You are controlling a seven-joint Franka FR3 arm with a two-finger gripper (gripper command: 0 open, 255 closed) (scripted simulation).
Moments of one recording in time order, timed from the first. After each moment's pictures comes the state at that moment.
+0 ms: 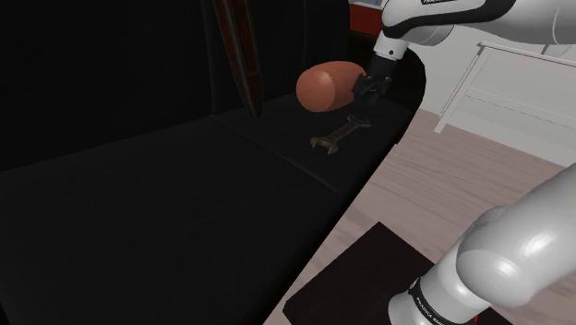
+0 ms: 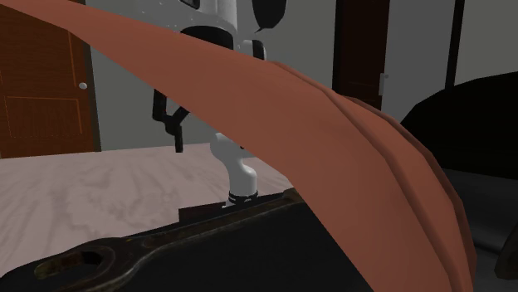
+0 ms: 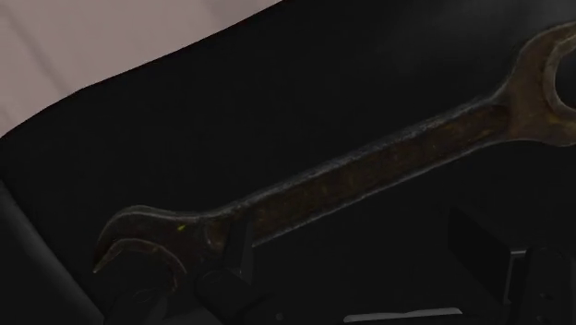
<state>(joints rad) -0.05 -0.19 -0.34 -1.97 -0.03 1.83 -0.23</state>
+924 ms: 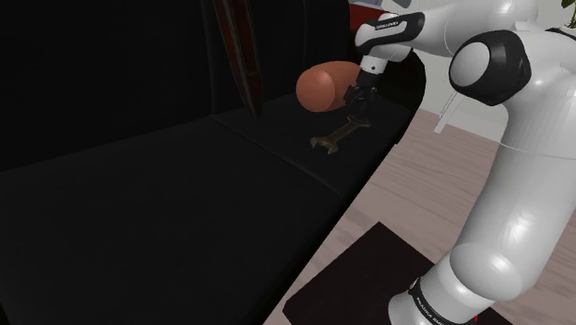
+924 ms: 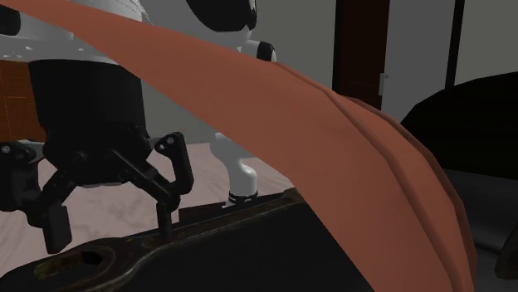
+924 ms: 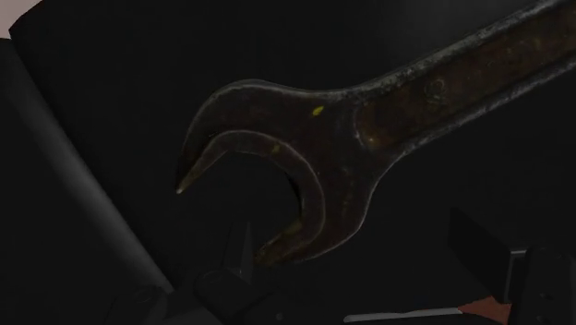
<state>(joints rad) -0.16 0.30 -0.42 -1.56 0.16 1.82 -0.42</state>
